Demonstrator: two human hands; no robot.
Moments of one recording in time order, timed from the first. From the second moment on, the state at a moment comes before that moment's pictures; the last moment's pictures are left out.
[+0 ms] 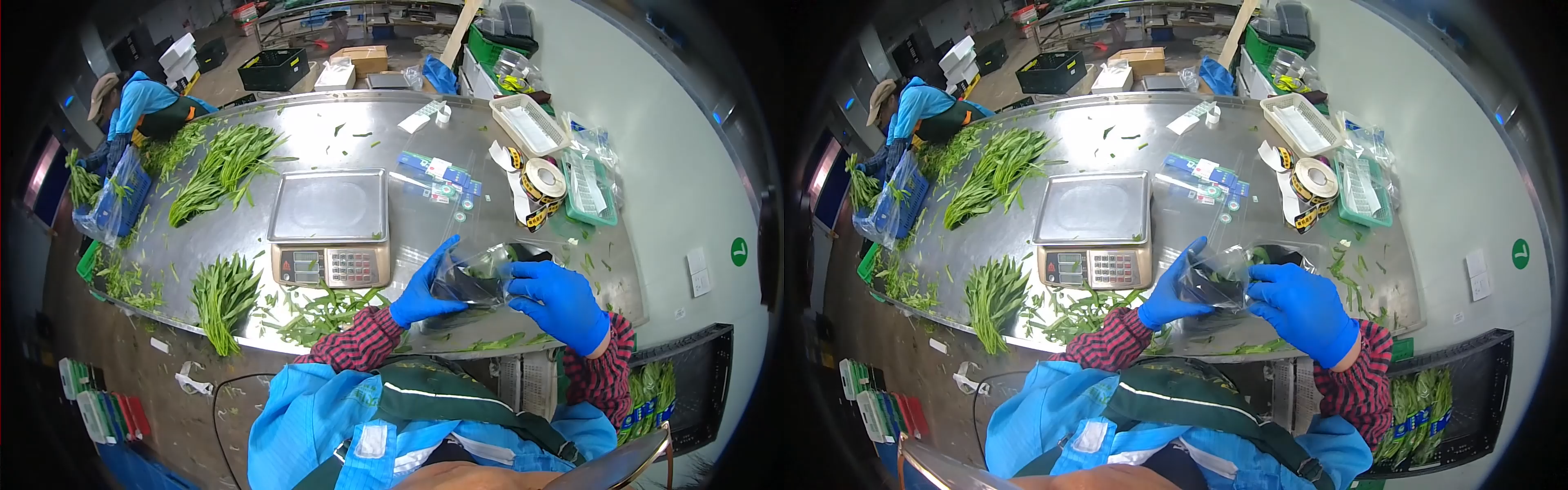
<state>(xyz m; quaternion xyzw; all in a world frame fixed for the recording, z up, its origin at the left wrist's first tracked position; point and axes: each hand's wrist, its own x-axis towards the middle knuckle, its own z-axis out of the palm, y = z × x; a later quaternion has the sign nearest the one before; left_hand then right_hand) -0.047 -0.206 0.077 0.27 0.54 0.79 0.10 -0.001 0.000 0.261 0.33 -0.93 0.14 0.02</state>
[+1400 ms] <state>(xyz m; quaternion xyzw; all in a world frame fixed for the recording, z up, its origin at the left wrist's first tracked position) -0.099 -0.166 0.039 0.26 0.55 0.78 0.15 0.040 0.183 0.454 -0.17 -0.62 0.11 0.76</state>
